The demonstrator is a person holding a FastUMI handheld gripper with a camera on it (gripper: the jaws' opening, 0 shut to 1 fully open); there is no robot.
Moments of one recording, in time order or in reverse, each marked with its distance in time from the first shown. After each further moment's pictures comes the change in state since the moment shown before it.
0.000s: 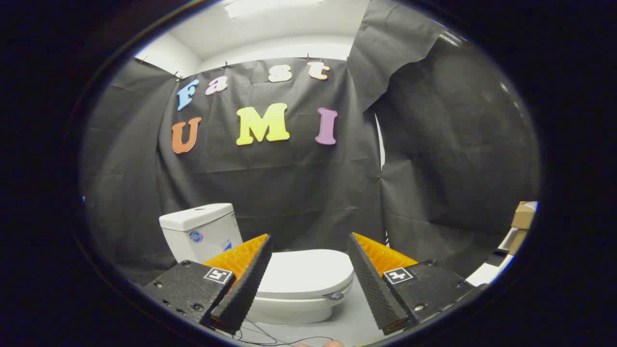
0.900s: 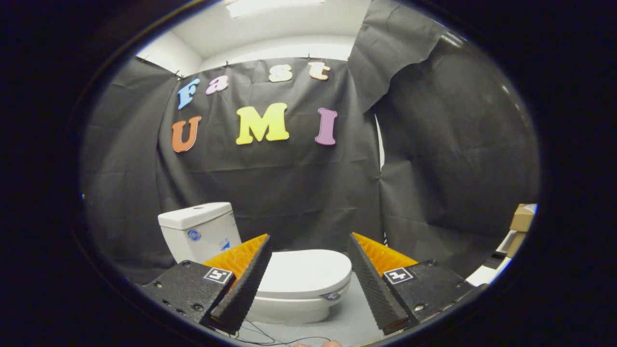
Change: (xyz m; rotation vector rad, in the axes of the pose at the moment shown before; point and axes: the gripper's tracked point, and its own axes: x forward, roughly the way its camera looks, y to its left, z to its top) arm 0.000 0.000 -0.004 -0.004 0.011 0.007
